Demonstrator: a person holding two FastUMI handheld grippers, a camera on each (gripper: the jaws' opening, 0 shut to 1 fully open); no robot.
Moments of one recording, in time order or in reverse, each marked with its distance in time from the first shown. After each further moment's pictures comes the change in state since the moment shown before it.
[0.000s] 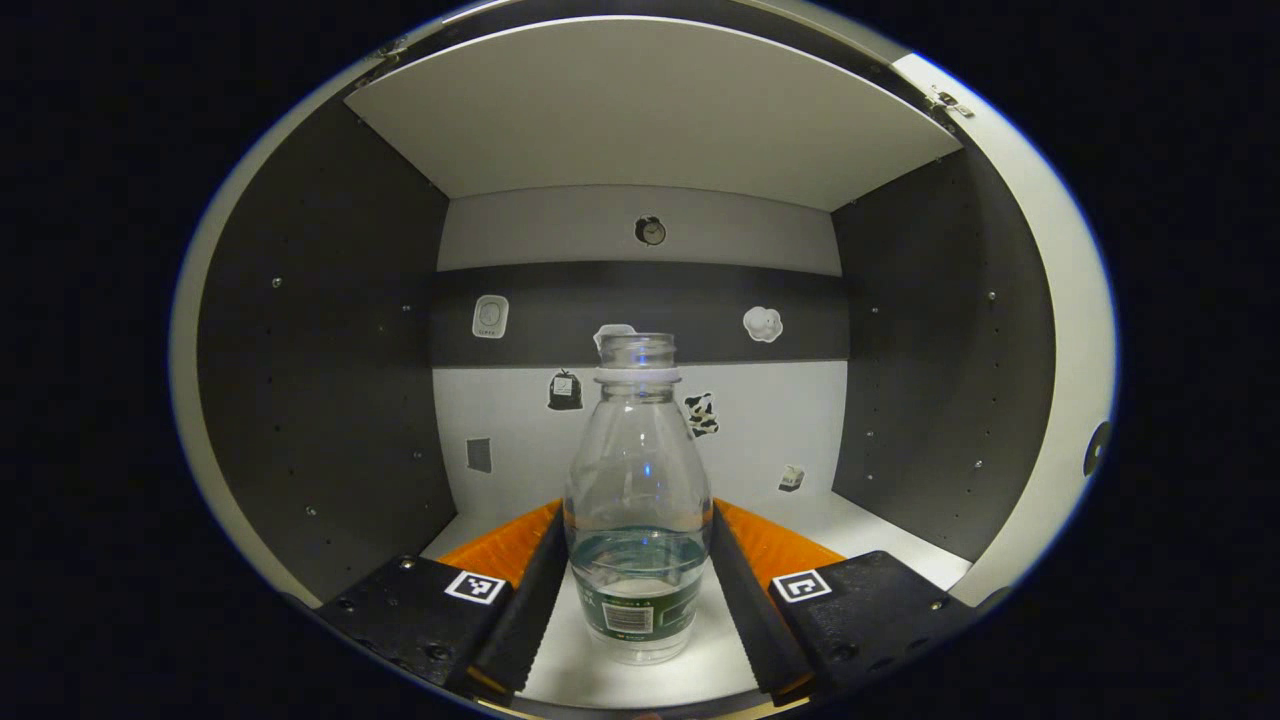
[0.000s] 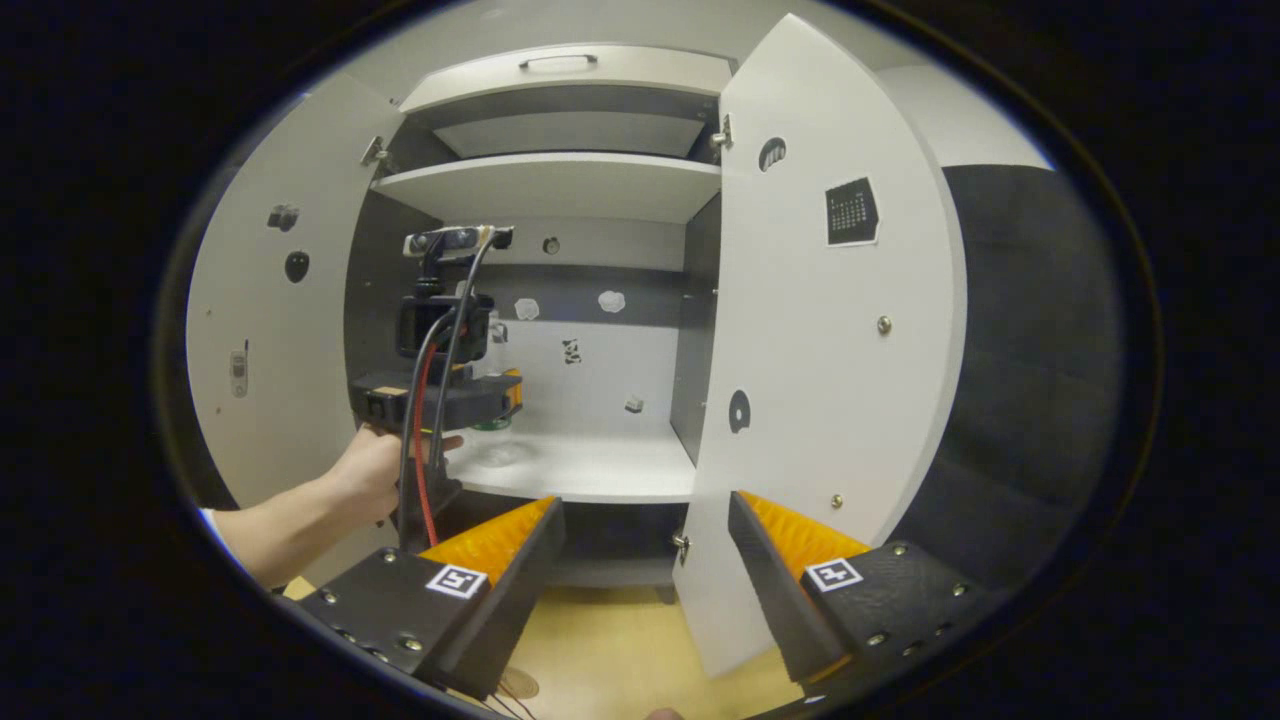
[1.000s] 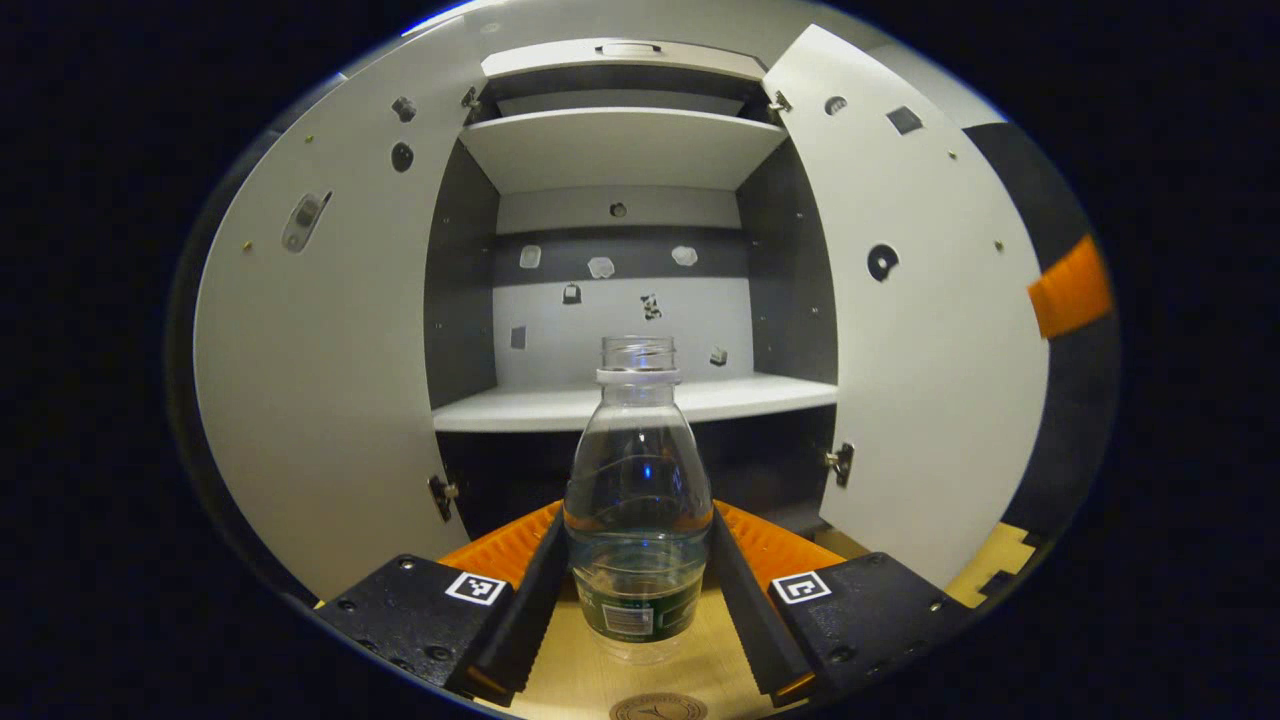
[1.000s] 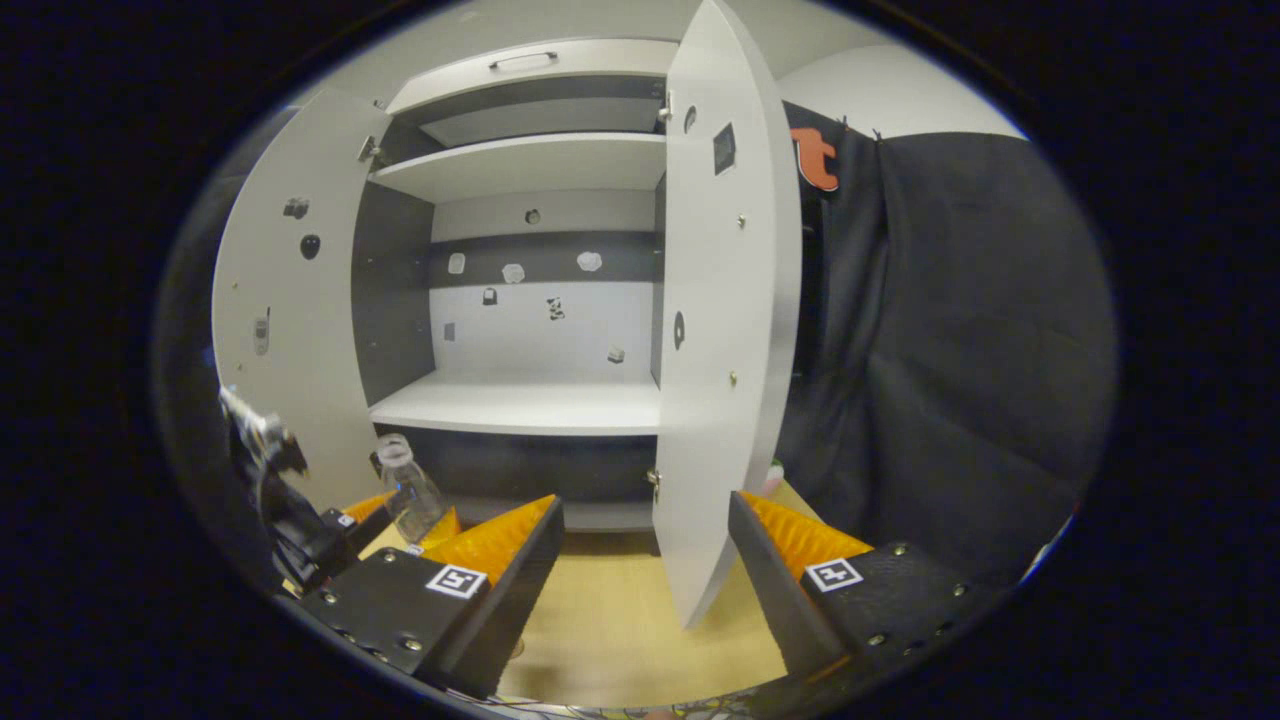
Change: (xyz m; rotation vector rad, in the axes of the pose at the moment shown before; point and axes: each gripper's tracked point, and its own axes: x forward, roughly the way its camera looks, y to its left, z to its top) left arm -0.261 -0.052 -0.186 0.055 0.063 -0.020; right arm -0.061 -0.056 -0.068 0.037 0.113 -0.007
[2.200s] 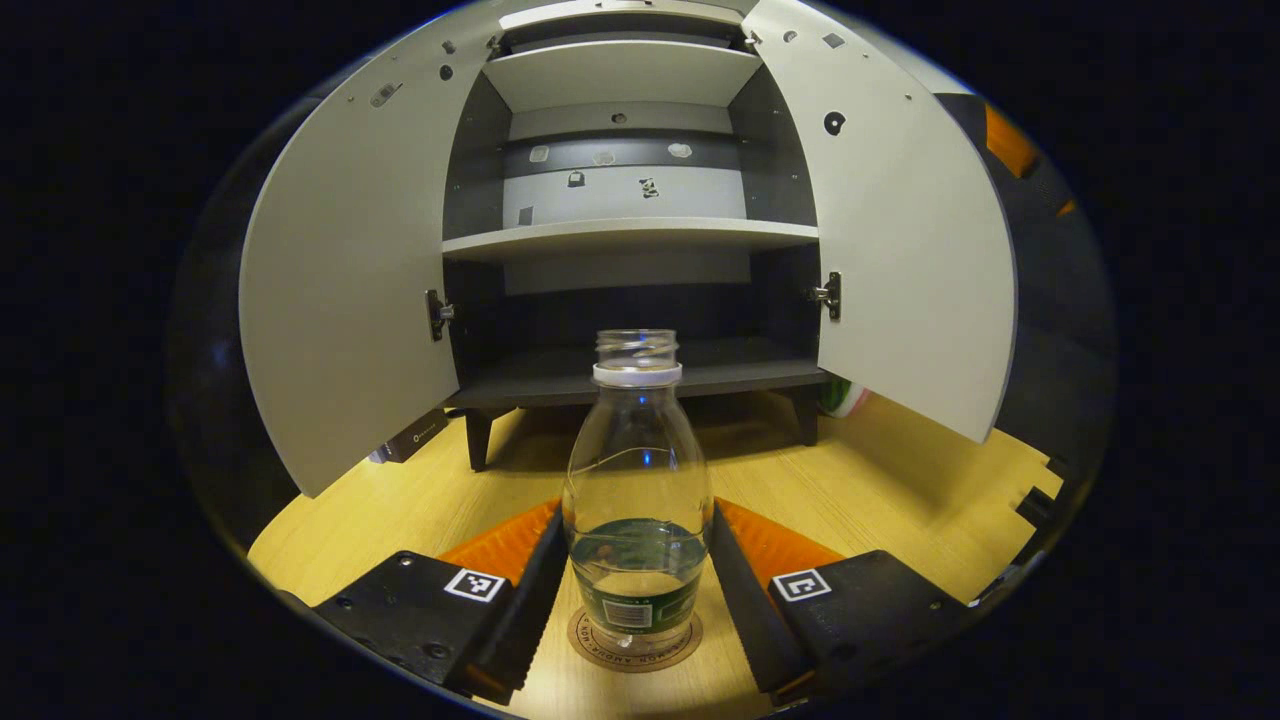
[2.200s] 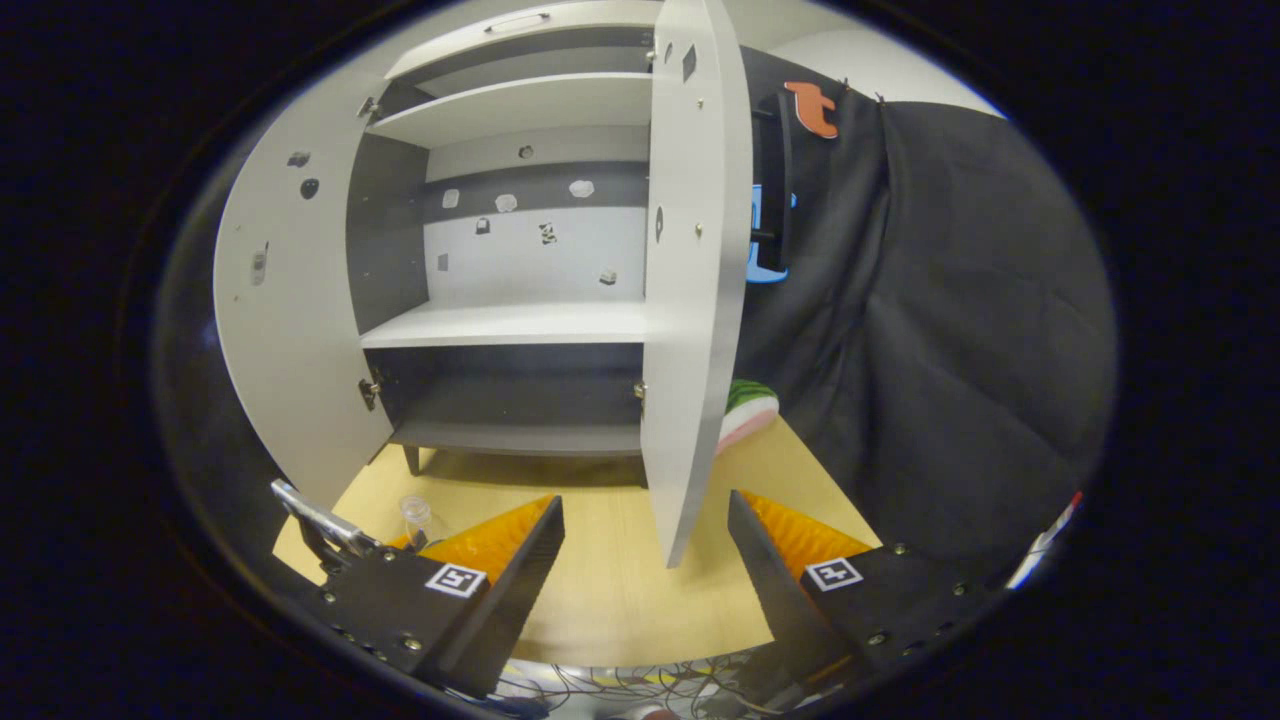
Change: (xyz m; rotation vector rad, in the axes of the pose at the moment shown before) left arm -0.042 -0.012 -0.148 -0.003 0.183 0.038; right arm -0.008 -0.019 -0.076 -0.023 0.170 0.005
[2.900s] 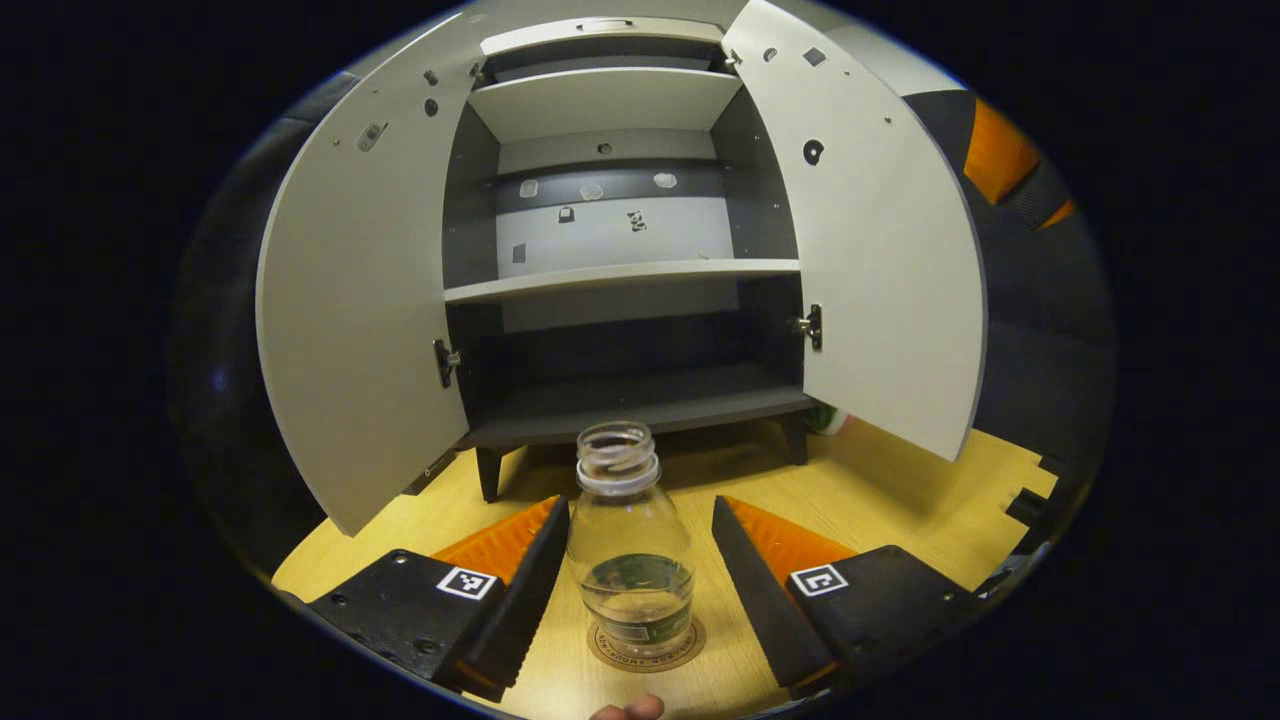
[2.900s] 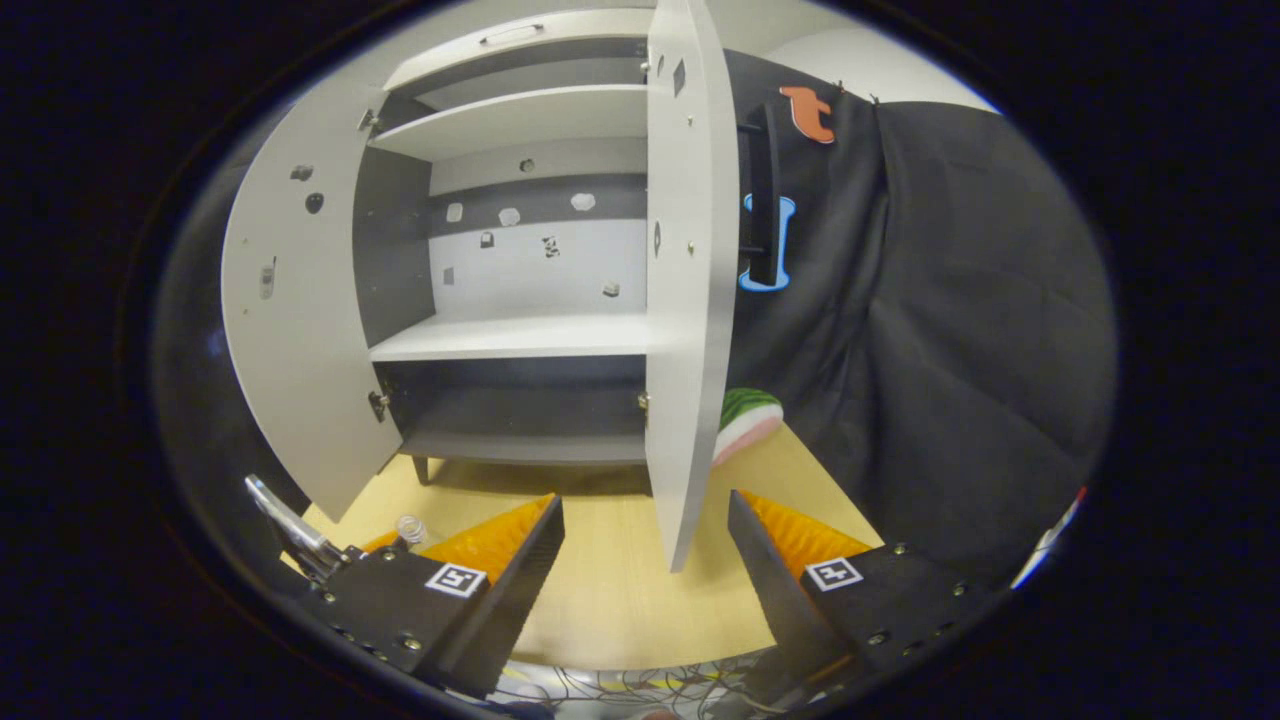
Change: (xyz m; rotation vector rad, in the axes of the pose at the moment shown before) left arm -0.028 -0.001 0.049 0.051 -0.085 -0.012; right arm -0.008 -0.003 0.013 0.030 -0.048 0.022
